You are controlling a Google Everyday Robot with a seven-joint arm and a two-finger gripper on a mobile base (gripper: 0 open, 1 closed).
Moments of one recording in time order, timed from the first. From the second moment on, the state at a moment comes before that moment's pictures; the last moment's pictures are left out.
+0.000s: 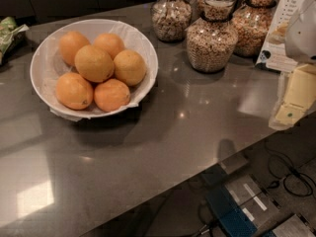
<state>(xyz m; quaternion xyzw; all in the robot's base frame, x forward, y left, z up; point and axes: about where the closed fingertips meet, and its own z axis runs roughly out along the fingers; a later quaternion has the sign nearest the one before) 0.438 -0.217 0.976 -0.60 0.78 -0.03 0.16</state>
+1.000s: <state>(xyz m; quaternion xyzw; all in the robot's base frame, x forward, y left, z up) 0.482 -0.165 0.983 -0.65 0.73 -0.05 0.20</state>
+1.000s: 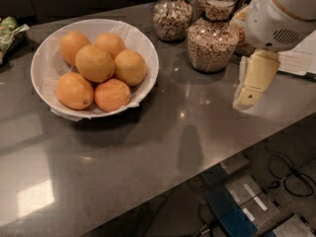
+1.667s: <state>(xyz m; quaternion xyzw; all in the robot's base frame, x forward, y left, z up) 0.510 -0.120 0.993 -0.68 0.70 -0.04 0.23</state>
